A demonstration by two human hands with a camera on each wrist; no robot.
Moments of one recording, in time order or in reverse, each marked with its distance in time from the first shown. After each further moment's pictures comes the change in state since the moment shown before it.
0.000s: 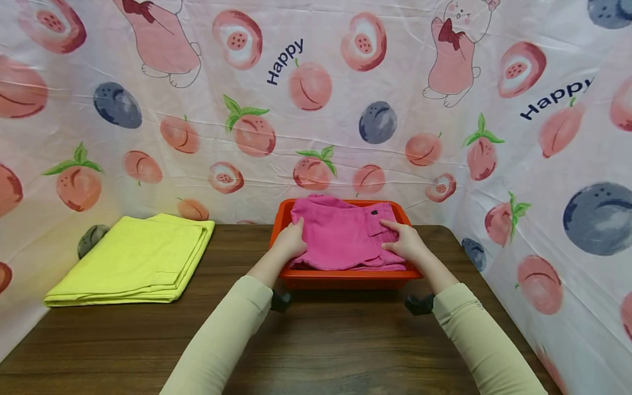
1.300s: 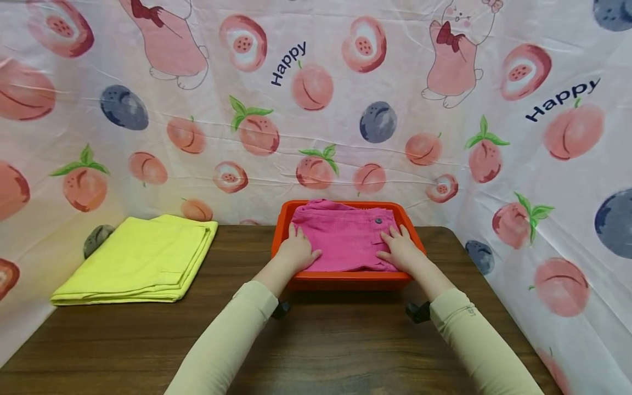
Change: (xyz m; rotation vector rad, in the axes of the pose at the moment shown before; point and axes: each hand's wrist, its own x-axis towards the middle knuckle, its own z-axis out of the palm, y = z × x) left_hand -0.028 0.013 0.023 0.422 -0.078 0.010; right_hand -0.019 -0.011 0.021 -0.476 -0.122 -0.074
